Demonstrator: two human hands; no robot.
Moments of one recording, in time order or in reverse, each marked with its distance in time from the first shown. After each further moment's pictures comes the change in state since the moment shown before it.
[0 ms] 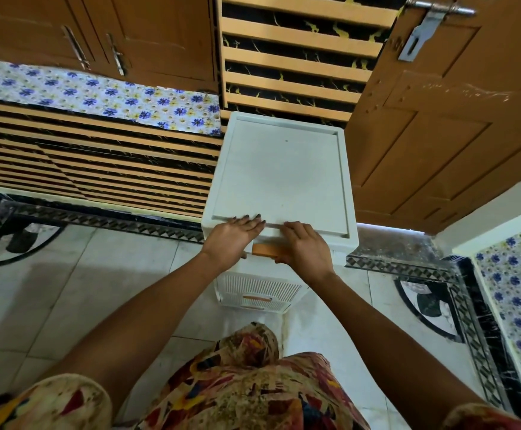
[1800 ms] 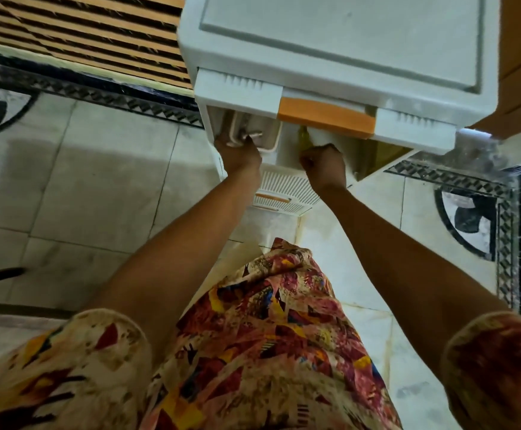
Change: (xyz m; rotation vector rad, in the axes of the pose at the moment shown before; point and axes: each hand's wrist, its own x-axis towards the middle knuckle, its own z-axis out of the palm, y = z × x) left_hand 0.064 0.044 0.199 -1.935 0.520 -1.462; right_hand 0.004 0.038 0.201 0.377 -0.244 0.500
